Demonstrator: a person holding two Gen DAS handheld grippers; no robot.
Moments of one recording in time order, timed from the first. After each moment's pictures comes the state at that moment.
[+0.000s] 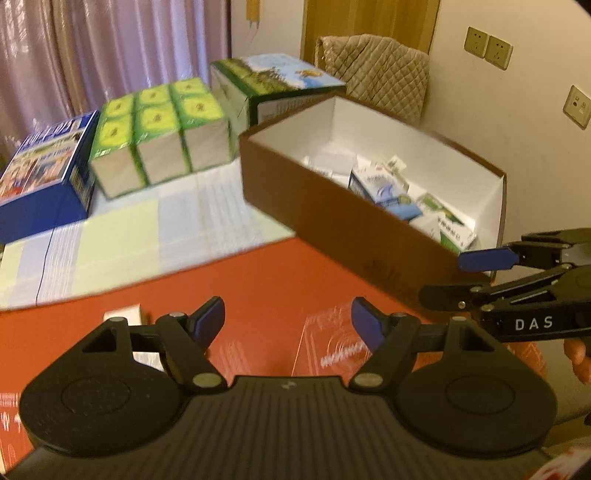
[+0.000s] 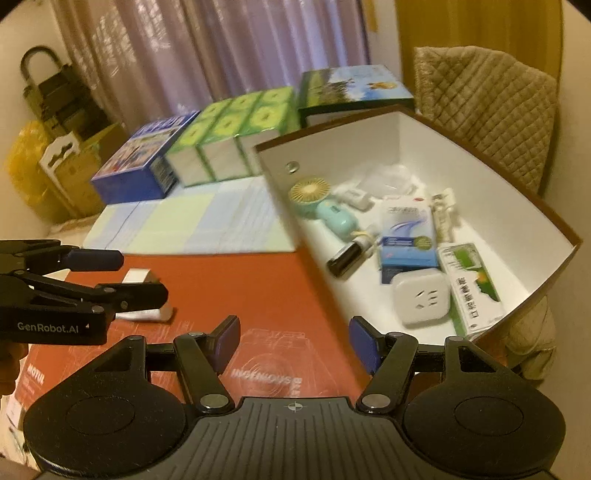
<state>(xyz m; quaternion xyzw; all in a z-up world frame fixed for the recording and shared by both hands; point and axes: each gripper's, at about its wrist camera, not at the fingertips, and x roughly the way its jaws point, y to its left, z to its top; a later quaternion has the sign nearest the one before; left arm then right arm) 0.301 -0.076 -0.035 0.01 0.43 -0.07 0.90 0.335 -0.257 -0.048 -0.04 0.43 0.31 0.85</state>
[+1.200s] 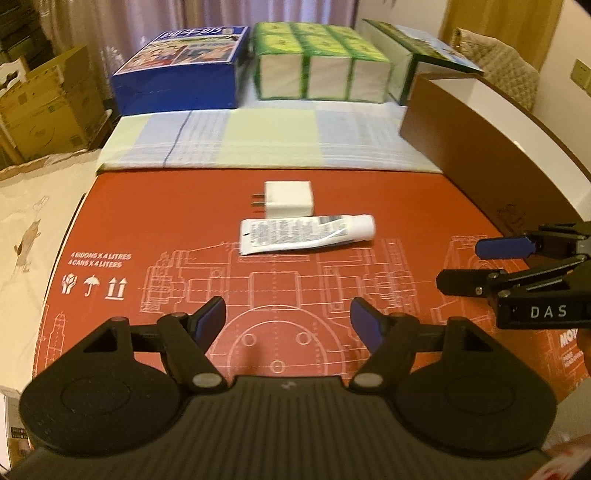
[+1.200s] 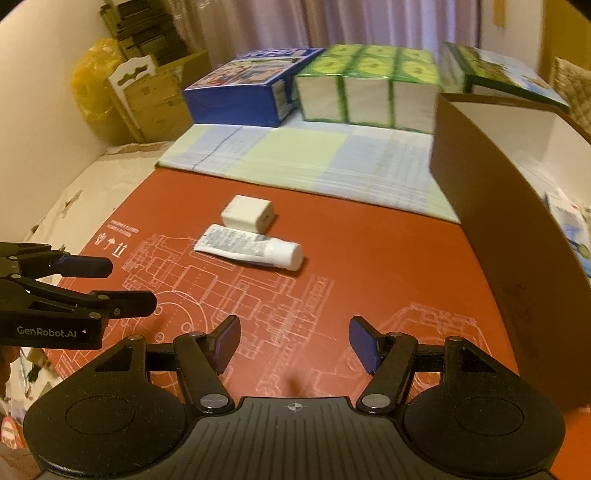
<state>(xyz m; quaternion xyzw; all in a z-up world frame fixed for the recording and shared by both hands) 0.211 0.058 -0.080 -0.06 0.47 0.08 0.88 0.279 -0.121 -0.107 -0.12 0.44 0.41 0.79</state>
